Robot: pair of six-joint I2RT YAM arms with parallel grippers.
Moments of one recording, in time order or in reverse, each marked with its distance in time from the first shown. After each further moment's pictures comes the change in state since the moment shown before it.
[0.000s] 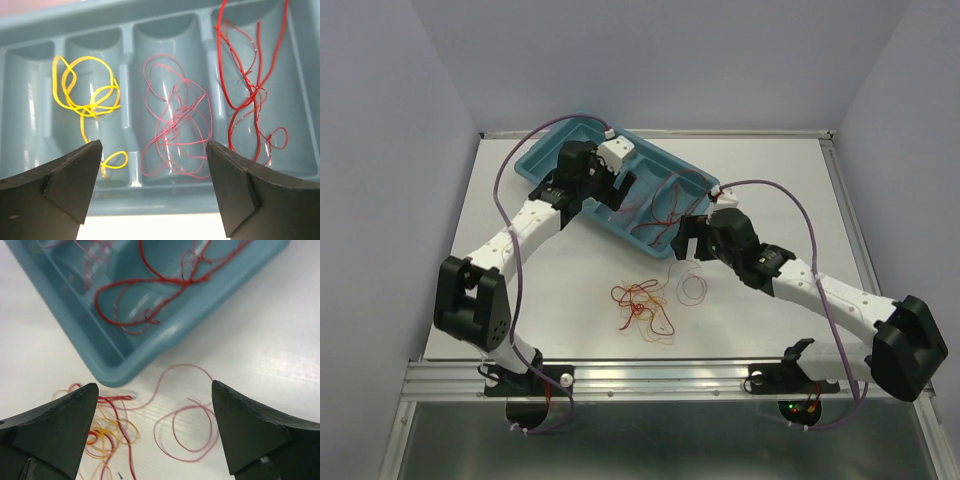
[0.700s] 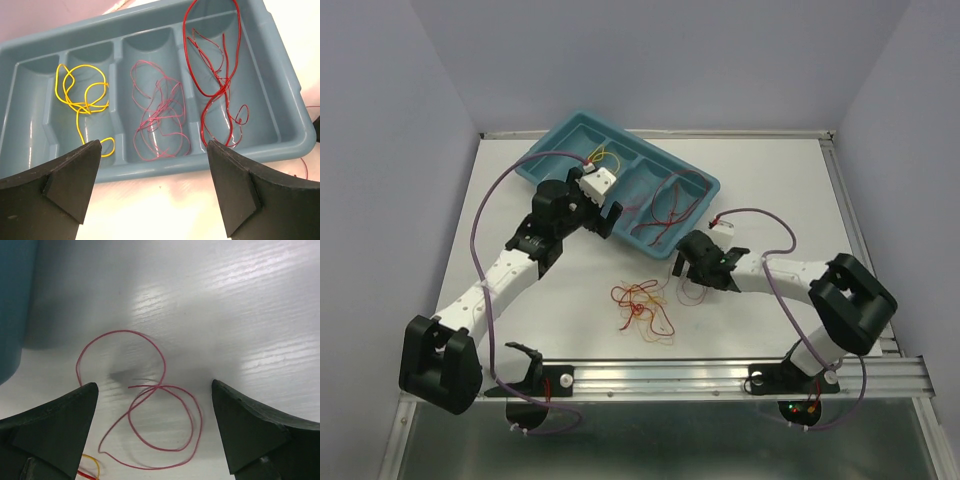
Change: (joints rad) left arm 0.000 -0.397 -0.410 0.229 0.071 -0.013; right arm 0.058 0.299 -0.041 -0.174 0.213 0.459
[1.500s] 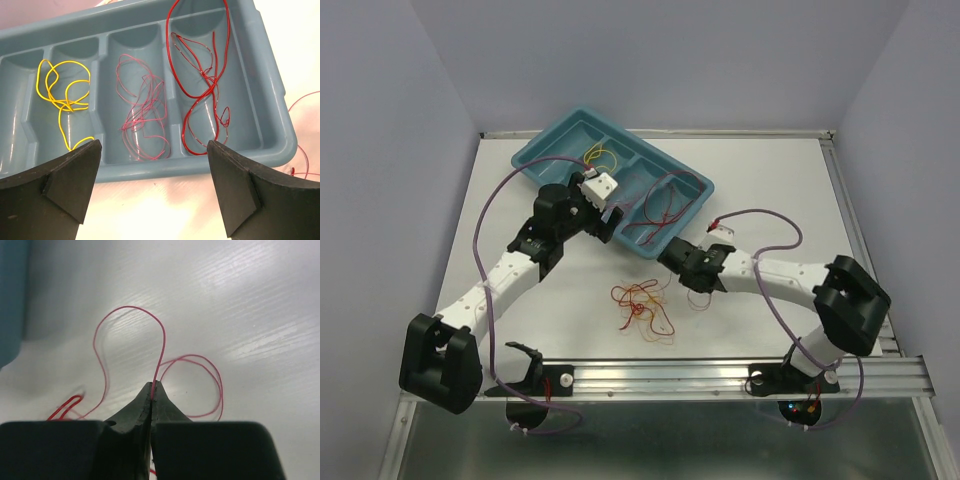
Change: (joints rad) left arm -0.002 0.002 -0.047 0.027 0.020 0.009; right arm 0.171 0.125 0.231 -0.441 0.195 0.384
